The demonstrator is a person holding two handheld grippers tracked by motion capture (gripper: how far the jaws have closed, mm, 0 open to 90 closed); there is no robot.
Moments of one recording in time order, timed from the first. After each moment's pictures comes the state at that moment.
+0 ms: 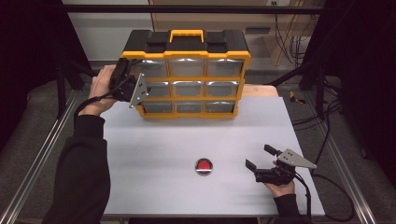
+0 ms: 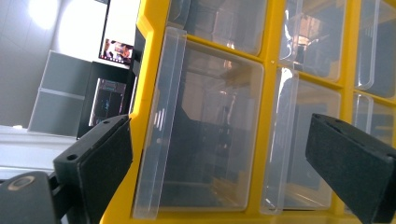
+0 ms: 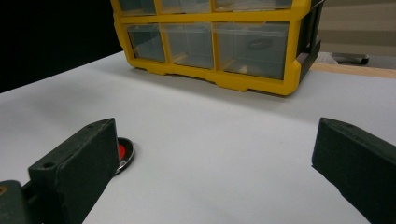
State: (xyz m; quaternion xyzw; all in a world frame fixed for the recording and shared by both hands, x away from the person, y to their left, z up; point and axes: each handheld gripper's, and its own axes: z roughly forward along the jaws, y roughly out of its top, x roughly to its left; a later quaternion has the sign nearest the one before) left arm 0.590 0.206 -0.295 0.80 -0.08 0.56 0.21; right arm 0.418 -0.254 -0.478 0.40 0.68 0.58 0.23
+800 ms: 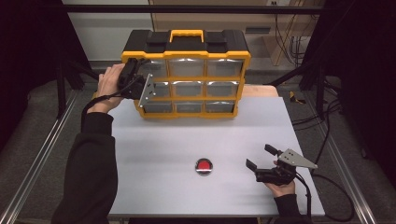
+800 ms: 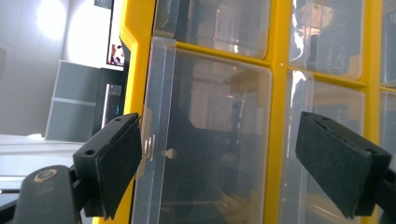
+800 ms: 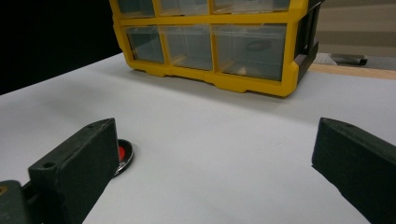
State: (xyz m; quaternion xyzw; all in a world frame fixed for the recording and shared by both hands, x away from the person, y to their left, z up) left arm 0.603 0.192 -0.304 0.79 -0.10 0.58 0.18; right arm 0.417 -0.256 -0.477 0.40 0.67 0.58 0.23
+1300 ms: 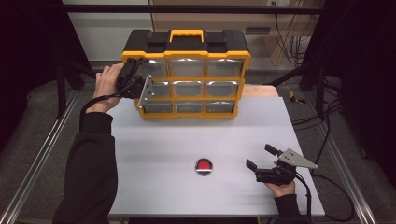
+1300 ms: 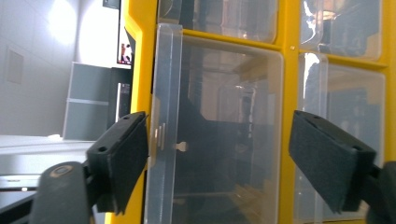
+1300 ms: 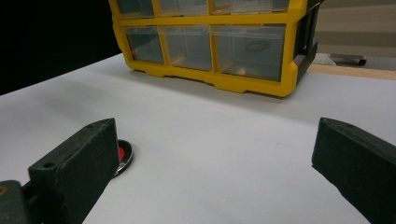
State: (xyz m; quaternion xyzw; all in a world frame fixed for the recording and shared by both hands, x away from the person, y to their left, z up) left arm 0.604 0.197 -0.305 0.77 -0.11 0.61 0.15; right arm 0.417 -0.256 -0.477 0.40 0.67 0.58 0.23
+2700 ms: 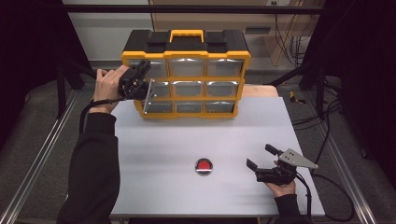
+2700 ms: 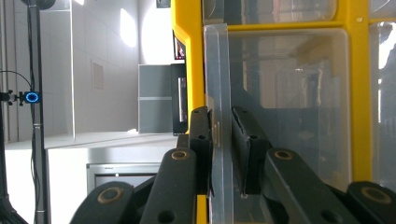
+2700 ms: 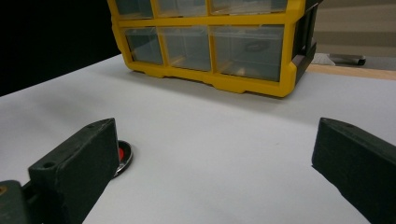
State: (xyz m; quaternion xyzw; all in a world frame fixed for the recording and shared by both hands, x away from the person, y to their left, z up) left arm 0.597 0.190 -0.311 0.69 -0.14 0.70 0.09; right arm 0.417 -0.257 -0.477 0.40 0.67 0.58 0.23
